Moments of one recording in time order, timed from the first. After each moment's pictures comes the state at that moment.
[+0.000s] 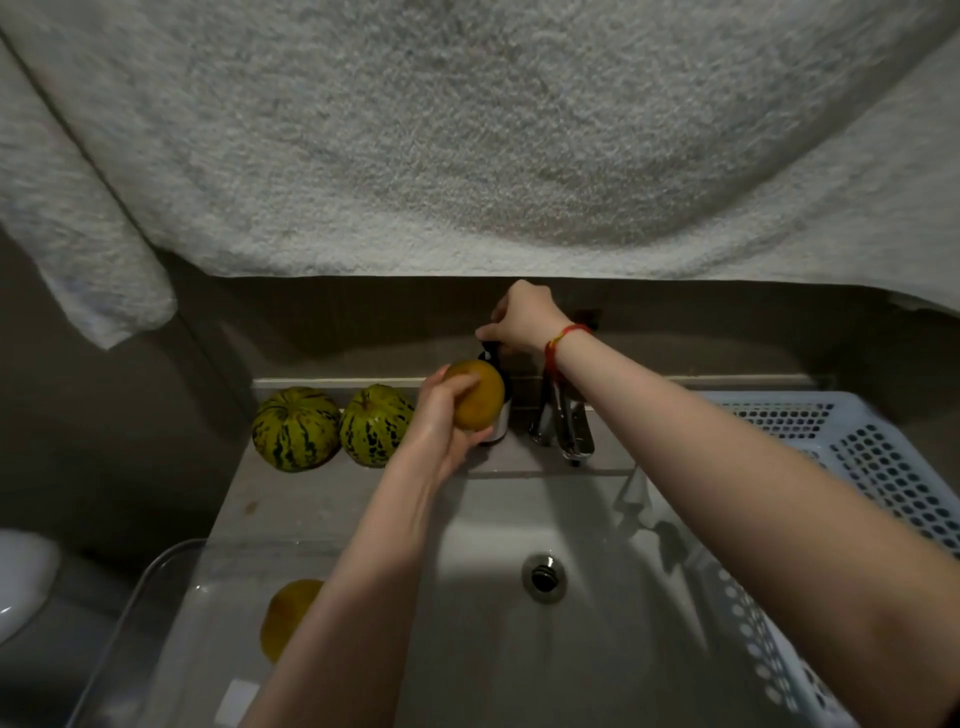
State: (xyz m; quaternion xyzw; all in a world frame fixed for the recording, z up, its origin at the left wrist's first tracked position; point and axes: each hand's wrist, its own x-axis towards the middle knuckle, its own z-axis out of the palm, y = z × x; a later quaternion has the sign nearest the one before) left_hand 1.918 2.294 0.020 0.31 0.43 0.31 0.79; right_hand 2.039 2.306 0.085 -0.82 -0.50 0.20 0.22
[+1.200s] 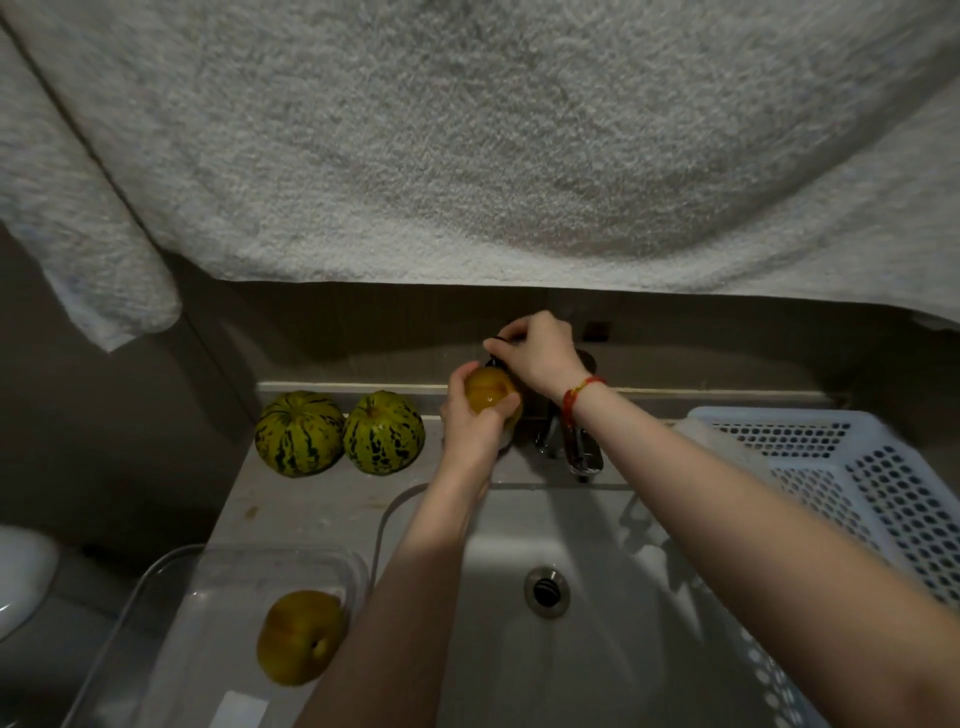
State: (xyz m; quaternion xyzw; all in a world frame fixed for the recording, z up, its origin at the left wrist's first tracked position) left_hand 1.936 2.280 0.010 0.49 0.45 0.36 0.66; right_hand 2.038 2.298 0.049 -0.81 -0.46 0.17 0.33
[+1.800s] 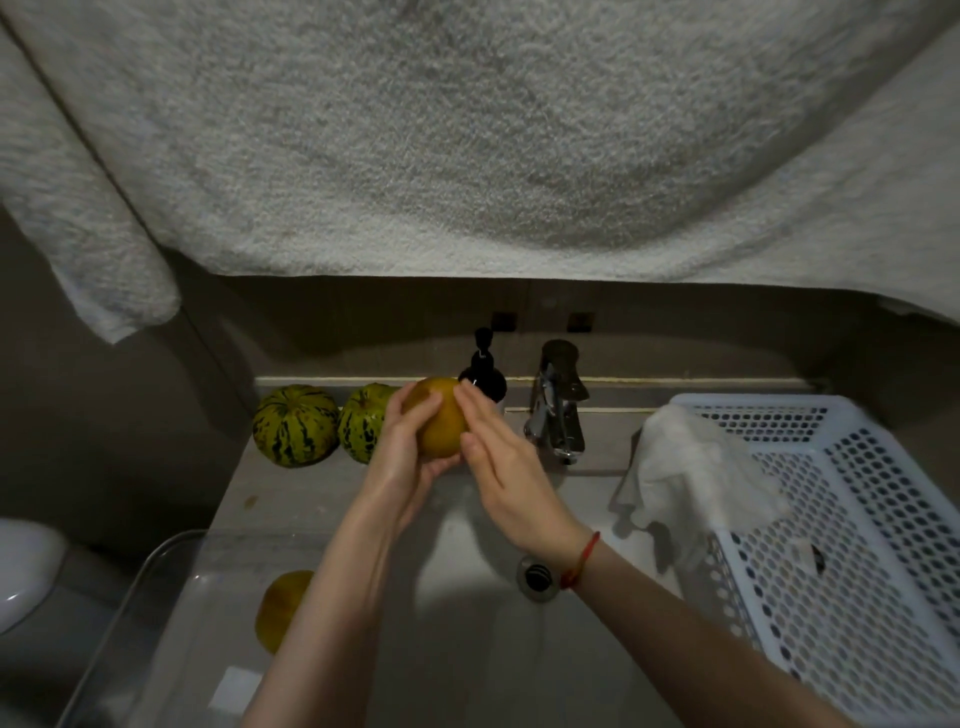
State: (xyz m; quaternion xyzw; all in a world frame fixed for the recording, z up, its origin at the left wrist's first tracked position) left_hand 1.873 2.263 0.022 0.35 0.37 0.37 0.78; right_hand 1.966 2.185 0.006 -0.61 -0.62 0.22 0.44
